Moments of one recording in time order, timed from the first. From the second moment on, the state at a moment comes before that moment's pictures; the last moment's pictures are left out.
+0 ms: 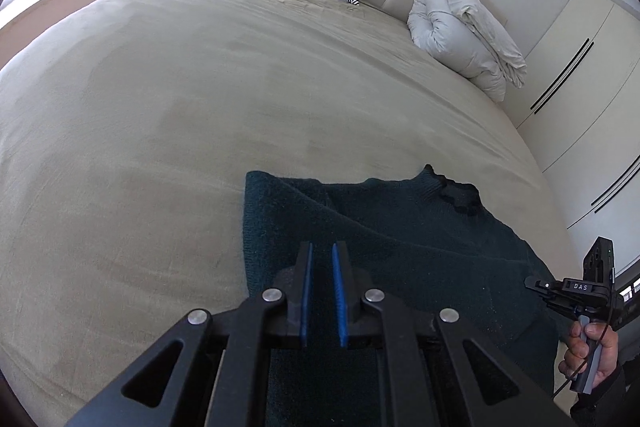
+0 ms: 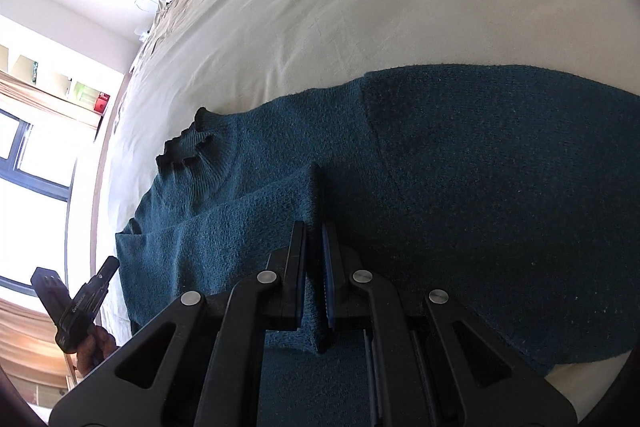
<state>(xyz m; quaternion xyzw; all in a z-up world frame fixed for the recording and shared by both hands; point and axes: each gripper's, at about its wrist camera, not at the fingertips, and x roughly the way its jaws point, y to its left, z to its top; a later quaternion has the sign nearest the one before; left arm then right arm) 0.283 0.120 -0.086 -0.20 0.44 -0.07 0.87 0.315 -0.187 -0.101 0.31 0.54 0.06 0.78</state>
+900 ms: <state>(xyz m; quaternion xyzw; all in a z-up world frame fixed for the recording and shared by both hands) 0.312 0.119 -0.113 -0.19 0.44 -0.06 0.87 0.310 -0.138 -0.069 0.36 0.46 0.18 0.79</state>
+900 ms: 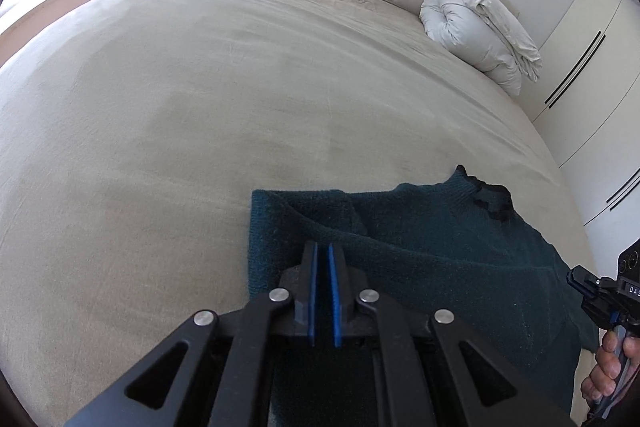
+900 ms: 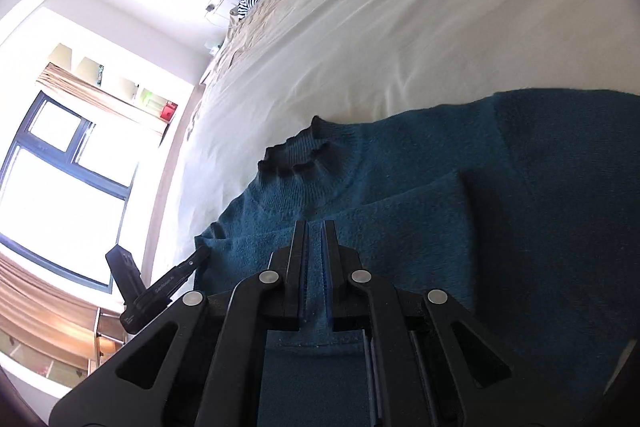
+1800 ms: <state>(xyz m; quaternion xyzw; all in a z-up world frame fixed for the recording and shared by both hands) 0.272 0.120 -0.108 -0.16 0.42 -0.10 0.89 0.274 -0.183 -0.141 0.44 0.45 0.19 0.75</state>
